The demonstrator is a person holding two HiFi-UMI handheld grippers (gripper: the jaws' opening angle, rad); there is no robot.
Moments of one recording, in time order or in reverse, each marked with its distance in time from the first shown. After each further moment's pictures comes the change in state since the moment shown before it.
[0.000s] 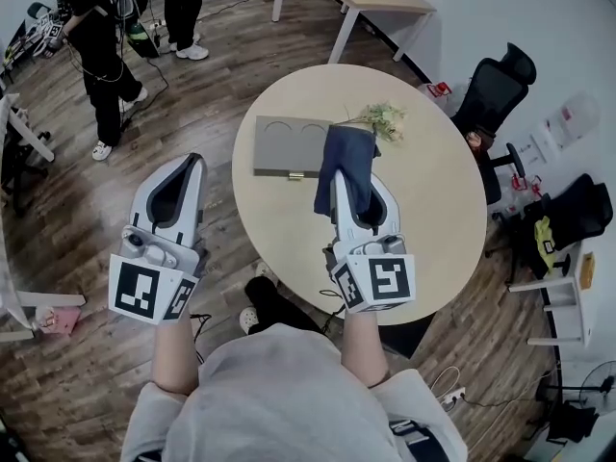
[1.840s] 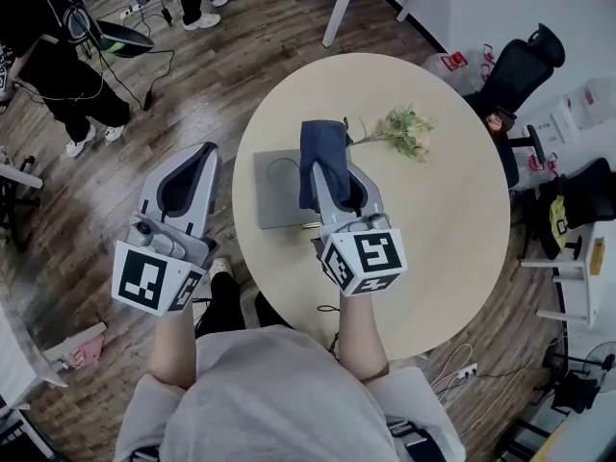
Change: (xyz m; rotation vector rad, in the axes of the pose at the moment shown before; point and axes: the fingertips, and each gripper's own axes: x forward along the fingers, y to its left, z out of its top) left arm 0.201 0.110 -0.114 -0.086 0.131 -0.173; right arm 0.214 -0.056 -0.135 0.166 0.272 -0.029
